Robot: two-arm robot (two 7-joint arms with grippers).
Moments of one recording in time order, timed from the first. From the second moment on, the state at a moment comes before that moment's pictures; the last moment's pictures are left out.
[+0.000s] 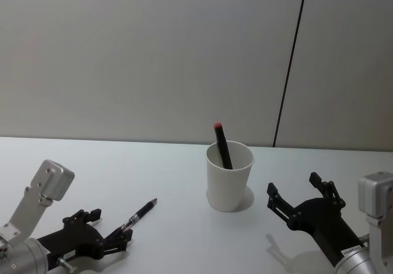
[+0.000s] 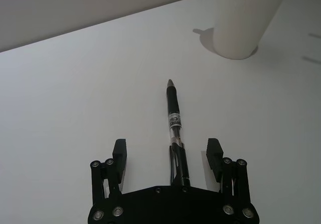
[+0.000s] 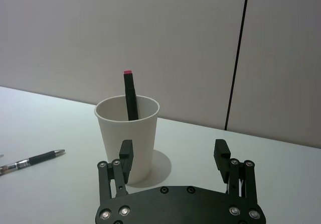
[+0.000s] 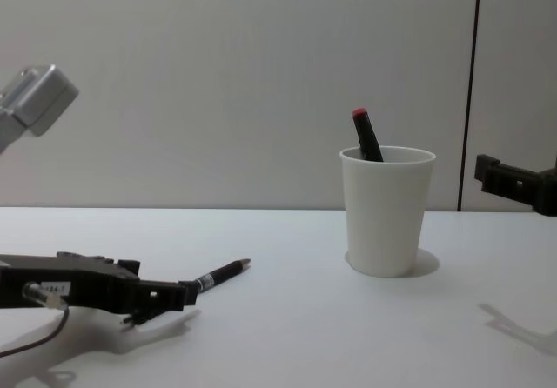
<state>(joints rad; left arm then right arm) -0.26 0.55 0.38 -1.56 -0.49 0.35 -0.38 -0.01 0.34 -0.23 -1.77 0.29 0.03 0.07</state>
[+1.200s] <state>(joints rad) -0.27 0.54 0.39 -1.57 -0.46 0.40 -0.37 -0.01 0.34 -0.23 -1.77 0.29 0.03 0.07</state>
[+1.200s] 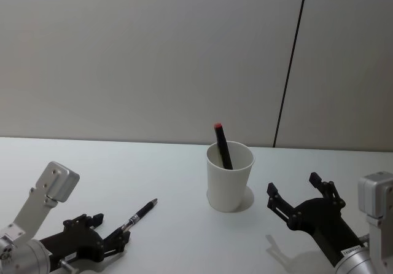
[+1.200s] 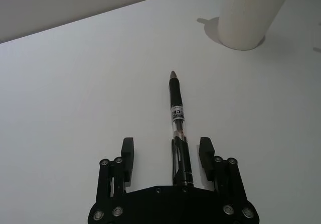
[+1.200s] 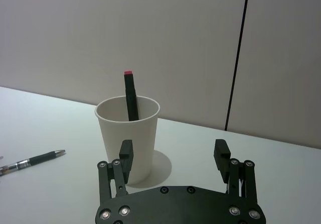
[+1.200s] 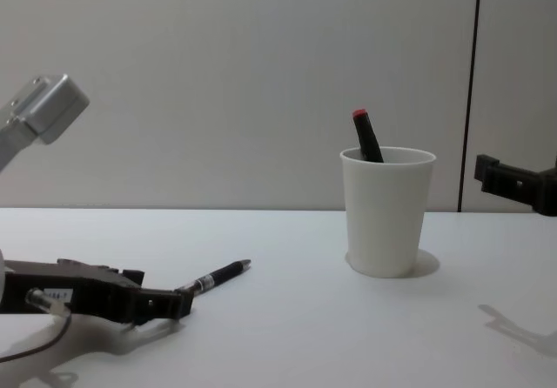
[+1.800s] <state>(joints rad) -0.27 0.54 0.39 -1.57 -0.46 0.40 -0.37 -0.01 0.34 -0.23 -1.77 0.29 0.03 0.07</state>
